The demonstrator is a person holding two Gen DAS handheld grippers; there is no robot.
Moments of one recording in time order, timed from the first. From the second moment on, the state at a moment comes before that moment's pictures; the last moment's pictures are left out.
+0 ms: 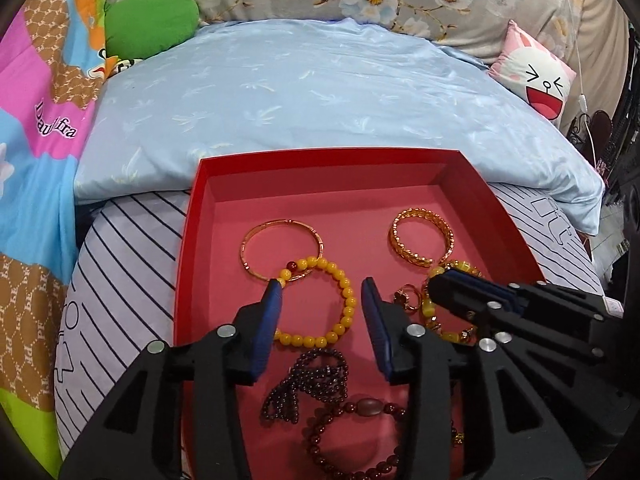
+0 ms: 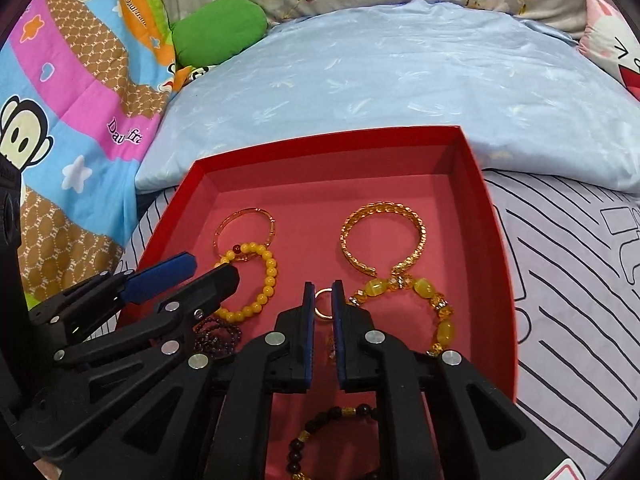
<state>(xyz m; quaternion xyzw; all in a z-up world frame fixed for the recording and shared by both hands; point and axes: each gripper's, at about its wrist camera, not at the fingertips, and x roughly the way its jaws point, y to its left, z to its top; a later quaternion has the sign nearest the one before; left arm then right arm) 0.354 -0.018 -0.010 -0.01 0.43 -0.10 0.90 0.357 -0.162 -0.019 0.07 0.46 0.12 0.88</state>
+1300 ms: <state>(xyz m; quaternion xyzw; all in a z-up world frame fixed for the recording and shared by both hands) 0.174 -0.025 0.022 0.00 0.42 -0.11 0.90 0.154 -0.181 0.002 0.04 0.45 0.09 0.89</state>
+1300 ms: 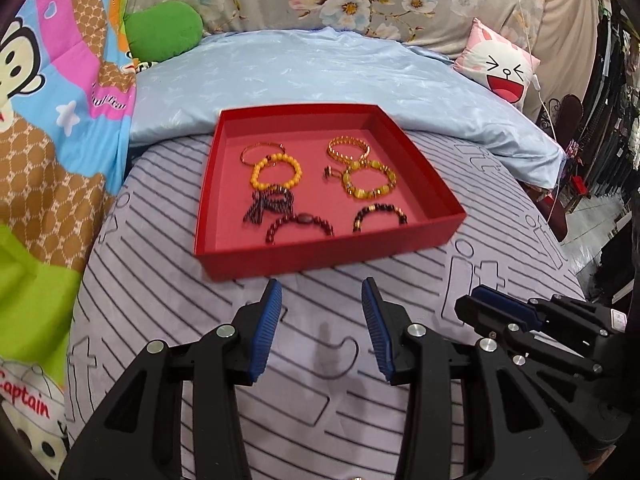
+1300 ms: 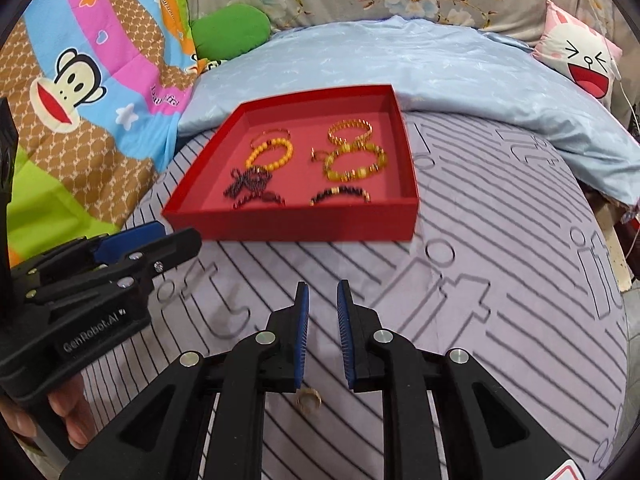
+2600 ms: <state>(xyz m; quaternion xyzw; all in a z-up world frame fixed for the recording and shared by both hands) 0.084 -0.014 -0.018 0.01 0.45 -0.09 0.89 0.104 -0.164 -0.045 0.00 0.48 0.09 0.87</state>
